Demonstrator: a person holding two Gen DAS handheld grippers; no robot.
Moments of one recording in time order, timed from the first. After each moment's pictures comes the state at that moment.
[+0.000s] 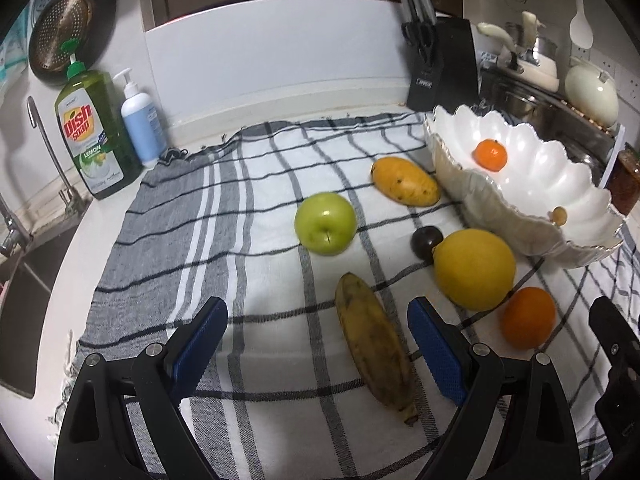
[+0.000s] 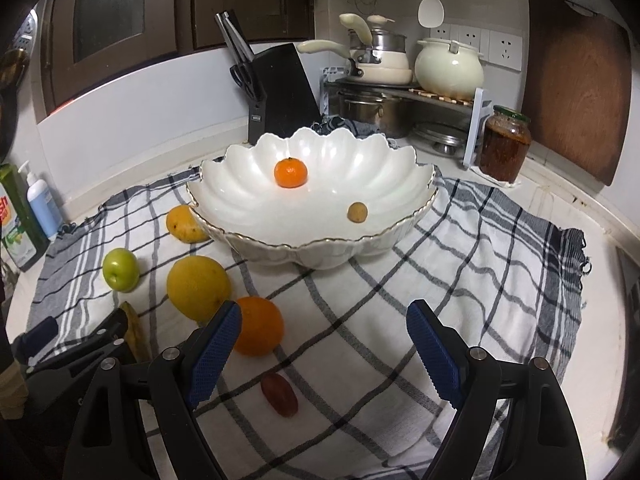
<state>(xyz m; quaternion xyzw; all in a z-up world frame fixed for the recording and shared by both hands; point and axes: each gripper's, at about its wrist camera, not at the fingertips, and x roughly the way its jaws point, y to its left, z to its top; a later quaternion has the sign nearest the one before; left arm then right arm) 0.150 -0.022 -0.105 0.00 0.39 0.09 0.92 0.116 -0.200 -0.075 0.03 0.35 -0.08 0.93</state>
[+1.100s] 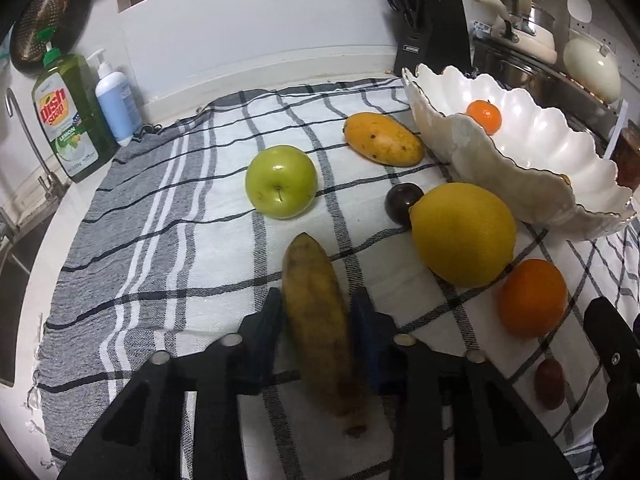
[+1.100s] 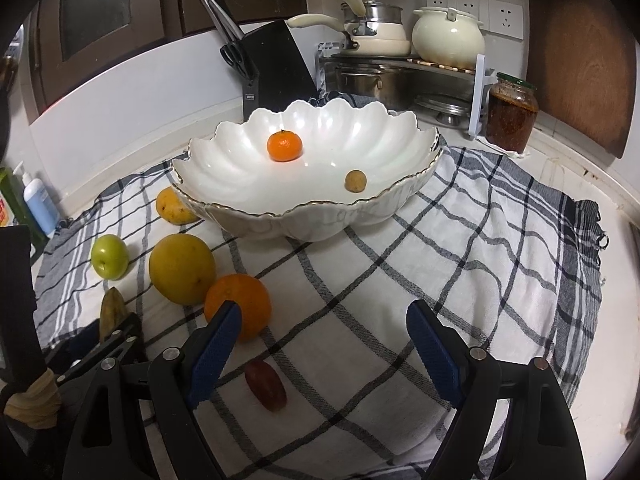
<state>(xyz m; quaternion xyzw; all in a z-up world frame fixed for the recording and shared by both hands) 0.163 -0.047 -0.135 0.00 0.43 0.07 0.90 0.122 -0.212 -0.098 0.06 0.37 -0.07 0.92</state>
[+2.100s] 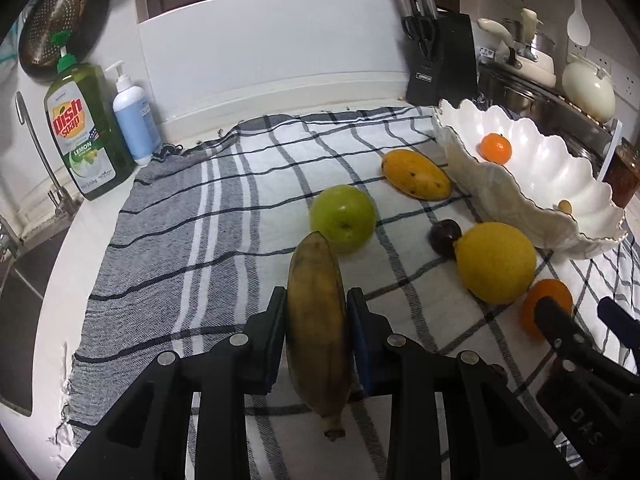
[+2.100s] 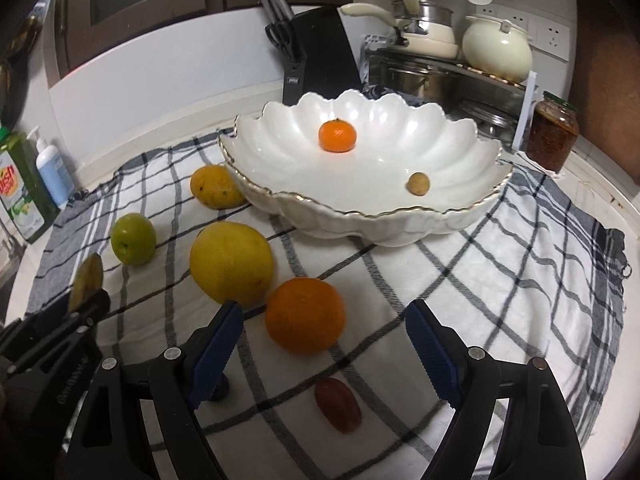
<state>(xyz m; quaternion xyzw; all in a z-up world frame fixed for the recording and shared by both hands) 0.156 0.002 -0.113 -0.01 0.40 0.06 0.92 0.148 -0.166 -0.108 0.02 0.39 -0.03 0.92</state>
